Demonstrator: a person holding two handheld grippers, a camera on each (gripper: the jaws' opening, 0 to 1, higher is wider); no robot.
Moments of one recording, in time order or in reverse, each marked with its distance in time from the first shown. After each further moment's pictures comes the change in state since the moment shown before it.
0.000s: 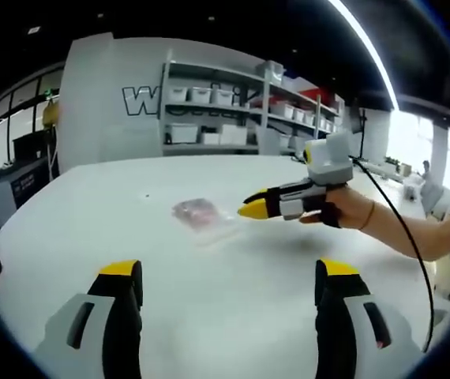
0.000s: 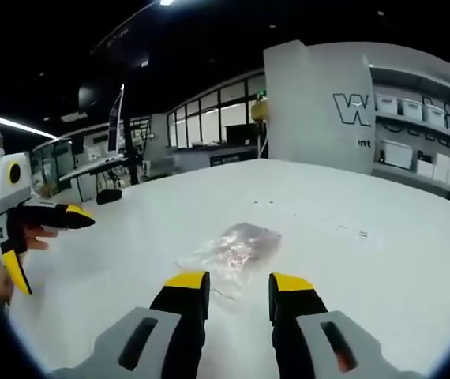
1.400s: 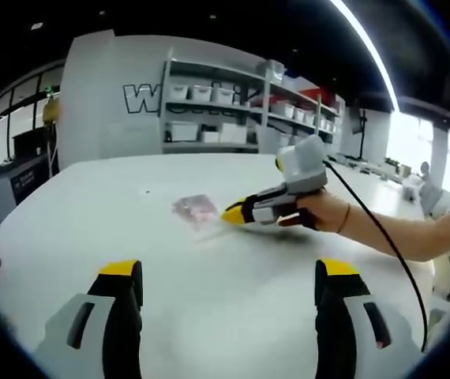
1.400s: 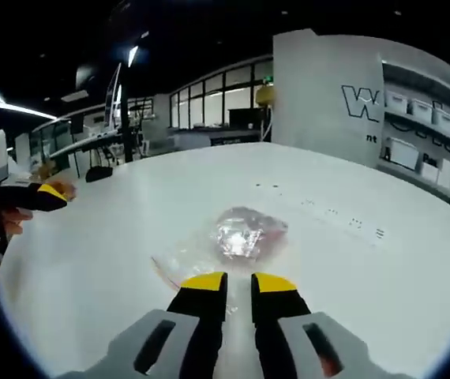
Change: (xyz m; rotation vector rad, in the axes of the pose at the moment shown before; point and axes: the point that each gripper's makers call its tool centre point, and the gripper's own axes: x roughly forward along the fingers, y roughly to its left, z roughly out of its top) left arm -0.002 0.004 -0.004 -0.013 0.004 -0.003; right arm 0.041 0.000 -0.016 -0.074 0.087 -0.005
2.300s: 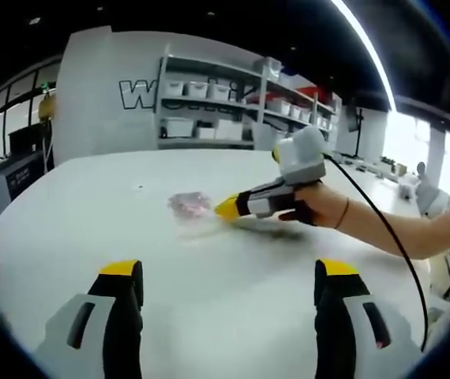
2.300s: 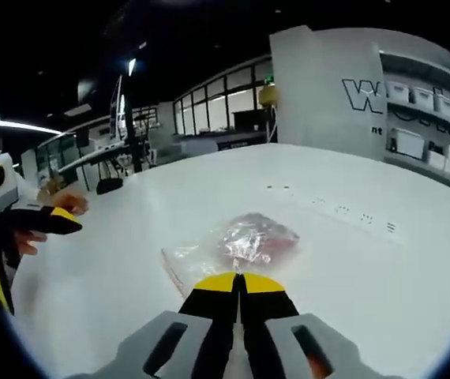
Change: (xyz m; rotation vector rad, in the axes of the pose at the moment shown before) left arm 0.005 -0.010 -0.009 -0.004 0.022 -0.030; right arm -0.007 0.013 0.003 0.067 -0.014 0.066
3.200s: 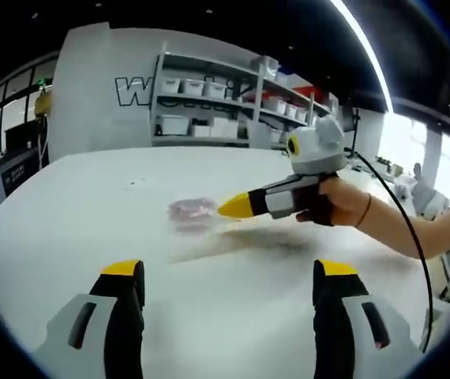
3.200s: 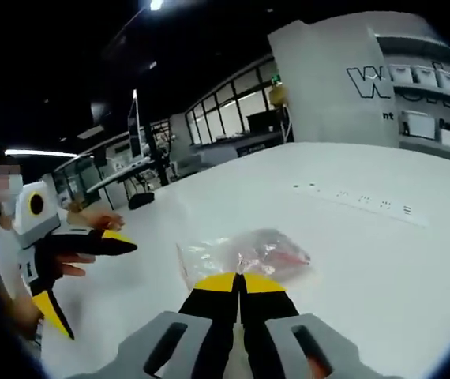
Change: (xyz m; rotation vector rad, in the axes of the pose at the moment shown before) left arm 0.009 -0.005 0.001 -0.007 0.010 -0.032; right arm -0.032 0.042 0.011 0.115 -0.024 0.146
